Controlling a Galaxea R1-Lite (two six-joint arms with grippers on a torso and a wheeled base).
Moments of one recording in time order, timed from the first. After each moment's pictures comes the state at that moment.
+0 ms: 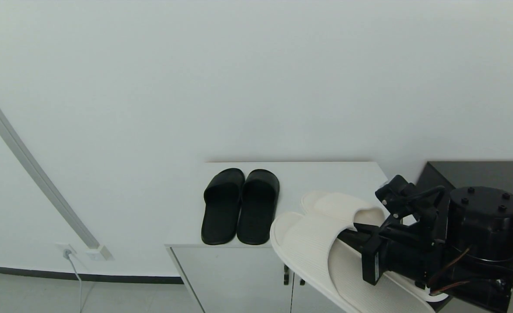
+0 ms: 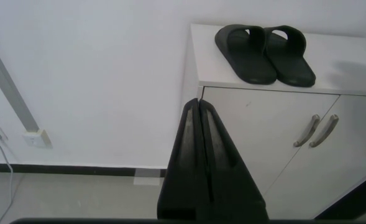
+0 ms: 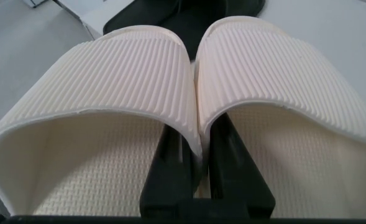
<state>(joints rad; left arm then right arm) 0.00 0.00 0.00 0.00 0.01 -0.08 0.73 1.60 -0.49 -0.90 0.07 0.03</state>
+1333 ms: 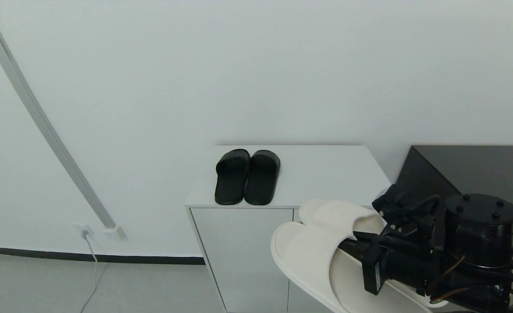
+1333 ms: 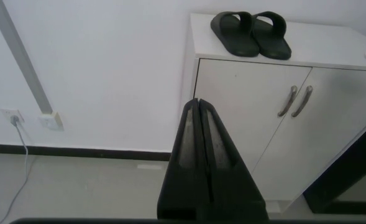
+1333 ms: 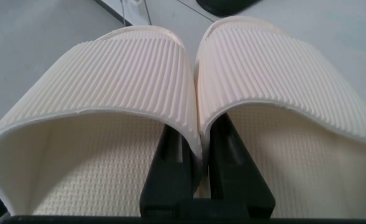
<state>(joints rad) 0.00 0.00 0.00 0.00 0.01 -0.08 0.72 1.62 -0.46 -0.90 0.09 0.00</state>
